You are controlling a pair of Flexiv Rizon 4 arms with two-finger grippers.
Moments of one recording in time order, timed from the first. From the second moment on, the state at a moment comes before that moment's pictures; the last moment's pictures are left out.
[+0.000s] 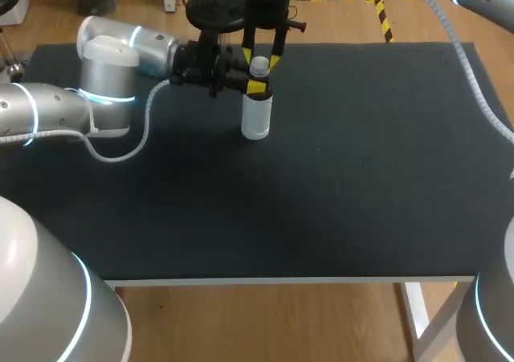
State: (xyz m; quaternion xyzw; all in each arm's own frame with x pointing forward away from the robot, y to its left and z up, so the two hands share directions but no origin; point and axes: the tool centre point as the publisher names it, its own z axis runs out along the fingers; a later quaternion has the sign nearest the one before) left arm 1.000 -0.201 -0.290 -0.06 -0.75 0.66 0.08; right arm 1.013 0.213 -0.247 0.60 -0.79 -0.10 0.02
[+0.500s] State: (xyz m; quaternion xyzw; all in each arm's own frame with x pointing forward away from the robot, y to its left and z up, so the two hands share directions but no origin) left arm 1.000 -0.200 -0.291 -0.06 -0.75 0.66 0.08; right arm 1.015 0.211 -0.232 0.58 -0.81 -0.10 0.03
